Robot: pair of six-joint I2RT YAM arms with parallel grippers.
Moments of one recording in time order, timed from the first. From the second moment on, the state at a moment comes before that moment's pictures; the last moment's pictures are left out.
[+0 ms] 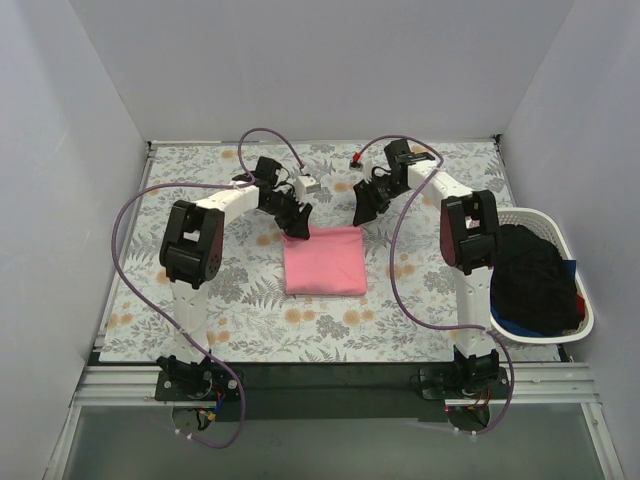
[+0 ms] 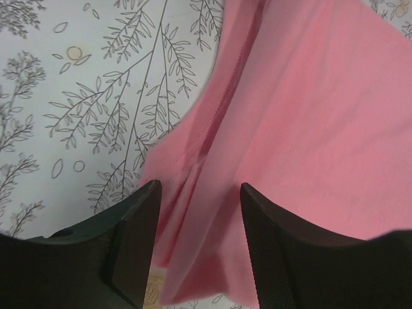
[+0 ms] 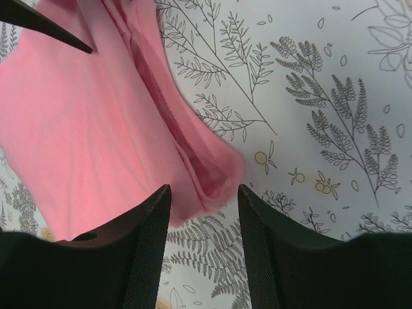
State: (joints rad) left arm -0.32 2.13 1.55 -0.53 0.71 0.53; right arm 0.30 2.26 1.84 -0.81 -0.79 -0.46
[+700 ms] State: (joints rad) left arm -0.36 2.09 1.53 -0.55 0.68 0.59; right arm 0.37 2.19 1.77 -0.77 -0.78 -0.55
